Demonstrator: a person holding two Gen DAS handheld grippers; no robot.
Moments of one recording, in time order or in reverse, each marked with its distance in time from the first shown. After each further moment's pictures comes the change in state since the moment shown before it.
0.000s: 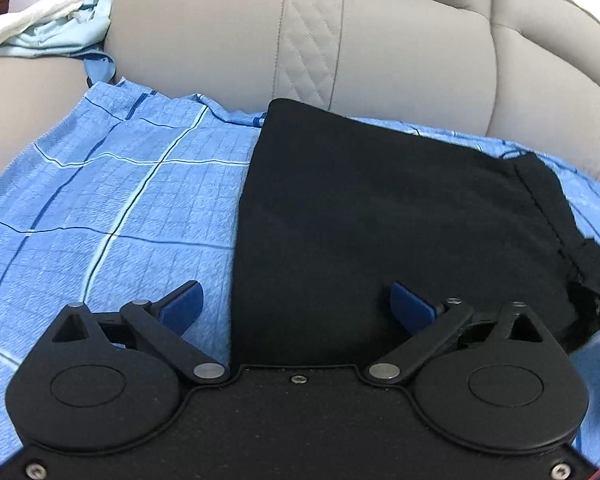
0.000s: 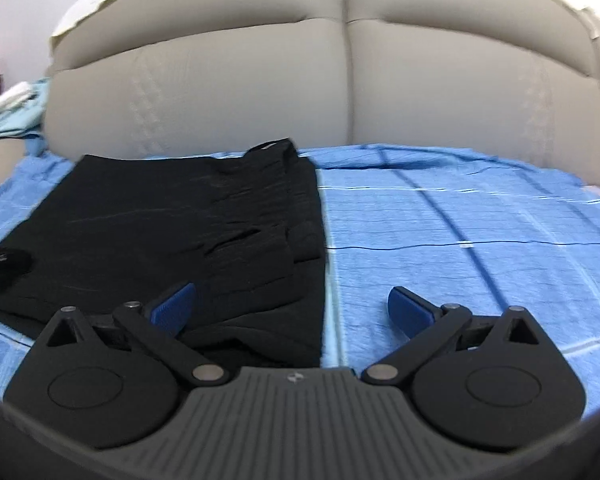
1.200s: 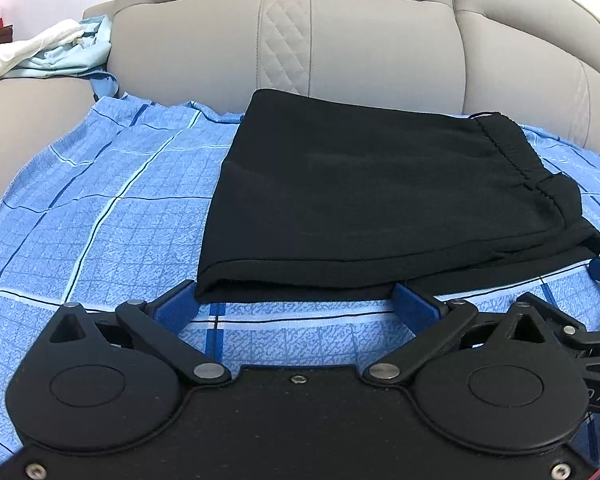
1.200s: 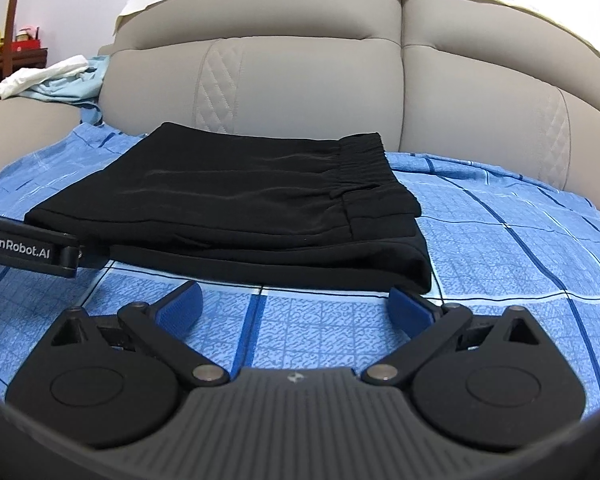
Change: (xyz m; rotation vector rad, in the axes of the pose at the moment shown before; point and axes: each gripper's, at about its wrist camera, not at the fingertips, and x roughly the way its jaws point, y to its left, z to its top) left arm -0.030 -0.035 -0.052 0.064 -0.070 0.047; right arm -0.047 0.059 -0.047 -0.118 -0.053 0.076
